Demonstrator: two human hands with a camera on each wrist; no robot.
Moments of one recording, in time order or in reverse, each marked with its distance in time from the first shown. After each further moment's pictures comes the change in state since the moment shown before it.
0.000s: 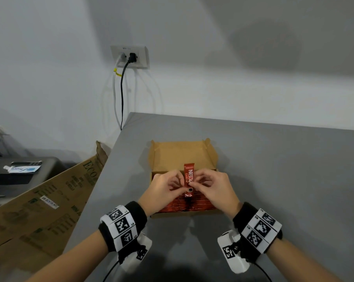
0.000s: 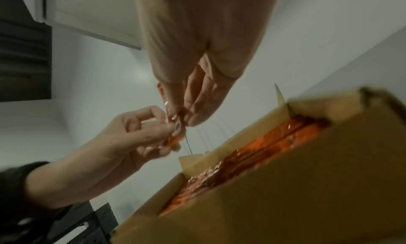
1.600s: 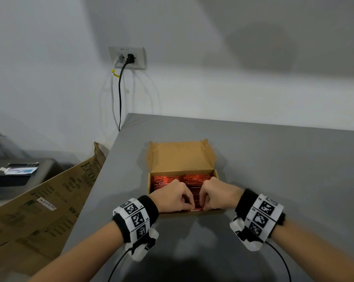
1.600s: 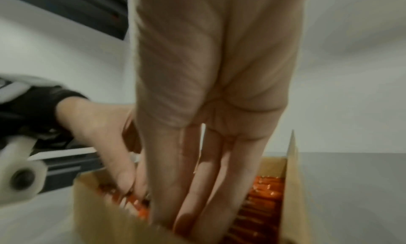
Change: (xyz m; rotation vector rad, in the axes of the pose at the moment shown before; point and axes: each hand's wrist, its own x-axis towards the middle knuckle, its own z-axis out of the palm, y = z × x) left_hand 0.019 0.006 0.013 0.312 -0.573 -0.014; right_hand 0.019 -0.001 -0.021 -0.710 -0.795 0.180
